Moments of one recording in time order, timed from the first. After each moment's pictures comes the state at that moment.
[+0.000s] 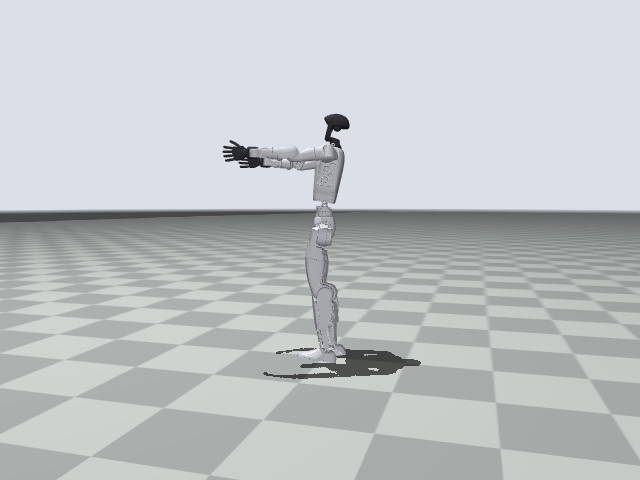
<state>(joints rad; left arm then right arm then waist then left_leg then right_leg) -1.23 0.46 0.14 1.40 -0.33 0.10 -0.23 -1.24 -0.30 0.06 1.32 0.35 0.05 0.34 -0.08 -0.06 -0.20 -0.03 -0.09 0.19 0.04 -0.25 0.01 0.07 -0.12 -0.42 0.02 0.07 0.03</state>
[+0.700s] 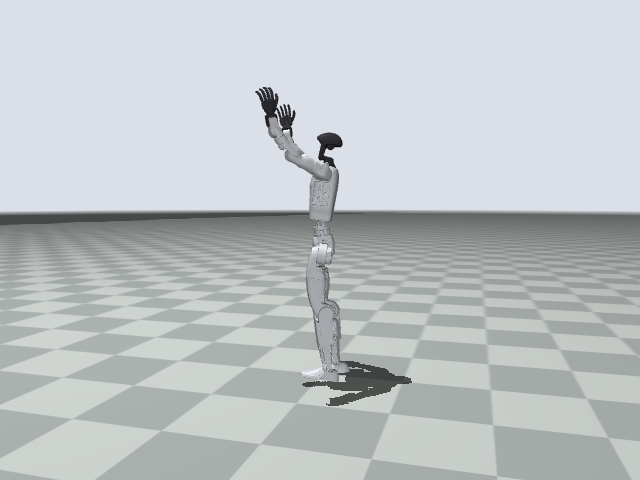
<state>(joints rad) -1.73 0.89 -0.27 1.01 -0.27 -0.38 0.34 -1.86 -0.81 0.50 1.02 0.81 -0.48 -0.28 -0.06 -0.04 -0.29 -0.14 -0.07 0.19 0.04 -0.27 -0.01 -0.04 -0.10 -0.40 0.02 0.05 0.04</state>
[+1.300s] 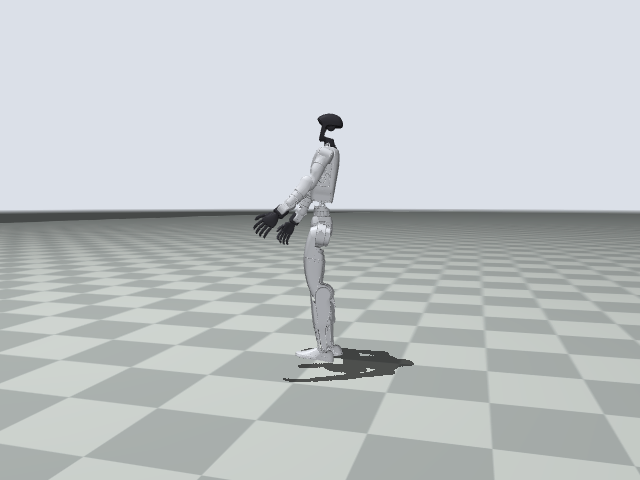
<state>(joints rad) -0.32 0.35 0.01 1.32 -0.01 -0.12 0.02 -0.35 -0.19 0.12 1.59 -0.31 -0.26 0.06 -0.07 -0.09 -0.13 -0.01 -0.12 0.15 0.03 -0.25 0.02 0.08 -0.14 -0.45 0.02 0.07 0.03</state>
